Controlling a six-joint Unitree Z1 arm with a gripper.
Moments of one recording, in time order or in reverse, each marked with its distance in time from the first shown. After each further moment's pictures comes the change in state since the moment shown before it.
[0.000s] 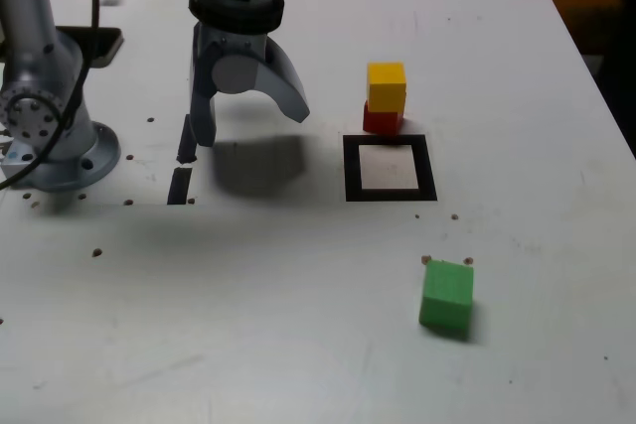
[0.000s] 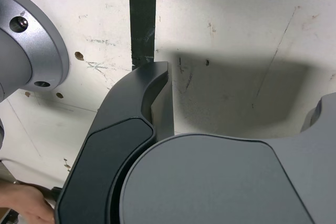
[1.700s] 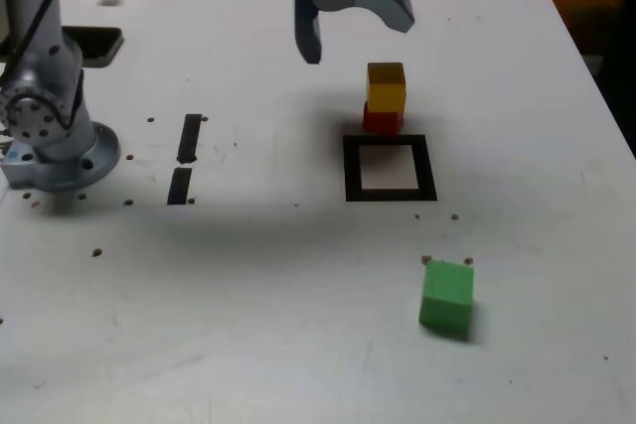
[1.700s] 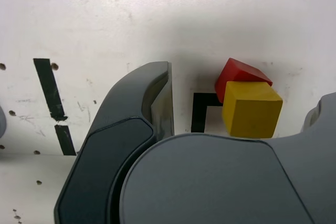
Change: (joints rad) arm 0.000 0.104 -0.457 0.122 0.220 0.099
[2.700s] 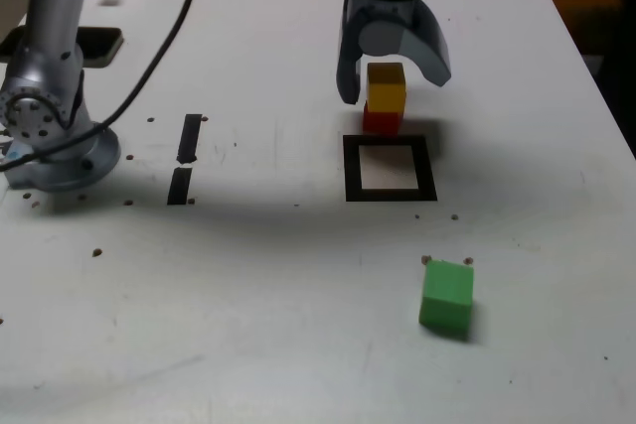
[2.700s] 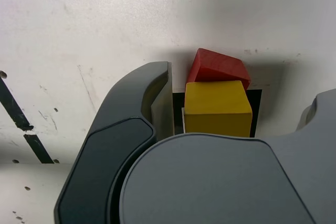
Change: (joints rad) arm -0.010 0.200 -0.102 -0.012 -0.084 0.099
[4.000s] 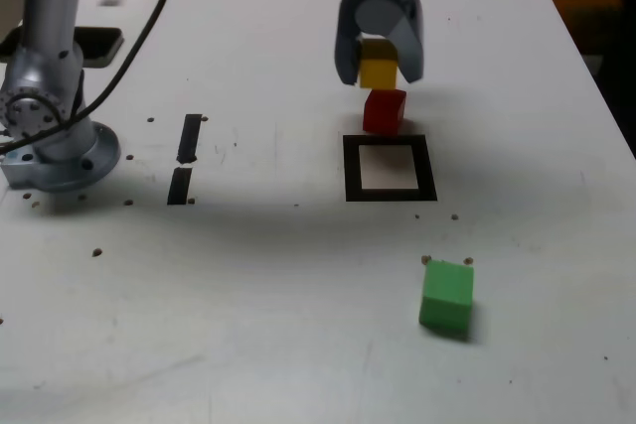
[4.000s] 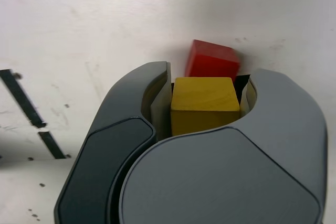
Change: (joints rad) arm 0.000 -0.055 -0.049 0.068 0.017 0.047
